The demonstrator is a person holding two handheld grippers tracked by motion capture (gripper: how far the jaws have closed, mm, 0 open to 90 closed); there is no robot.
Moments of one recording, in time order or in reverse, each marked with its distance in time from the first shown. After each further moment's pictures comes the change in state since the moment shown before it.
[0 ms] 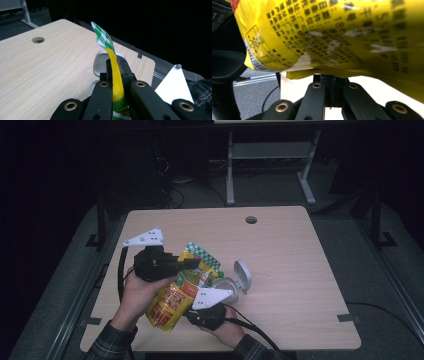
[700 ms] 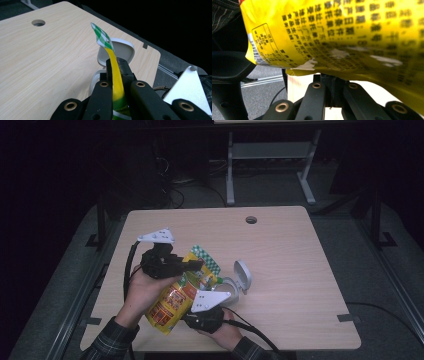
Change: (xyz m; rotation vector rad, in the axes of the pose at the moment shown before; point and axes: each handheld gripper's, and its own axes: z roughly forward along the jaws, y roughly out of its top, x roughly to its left) left arm 0.007 0.000 0.017 0.099 0.019 -0.056; right arm 0.004 -0.007 0.006 -0.007 0.041 0.026
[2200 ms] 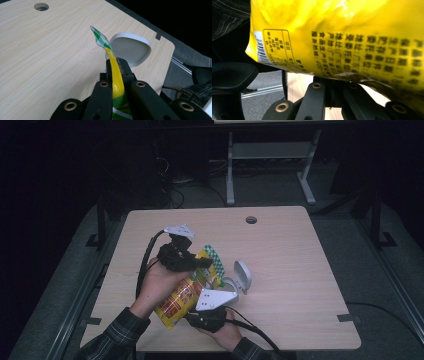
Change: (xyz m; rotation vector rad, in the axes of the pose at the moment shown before) left arm 0.004 0.018 0.035 0.142 0.069 -0.023; right arm -0.001 -0.001 -0.007 -0.080 -0.007 0.027
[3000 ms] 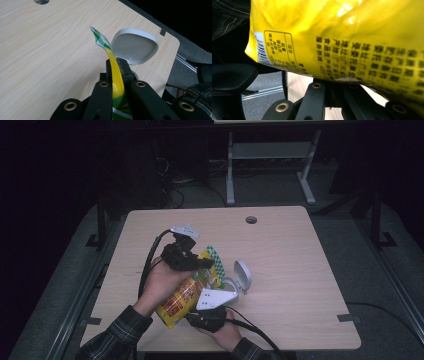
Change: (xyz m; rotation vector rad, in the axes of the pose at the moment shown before) left arm 0.002 0.002 0.010 0.048 0.019 -0.005; right arm -0.002 -0.003 0.001 -0.003 -0.001 0.021
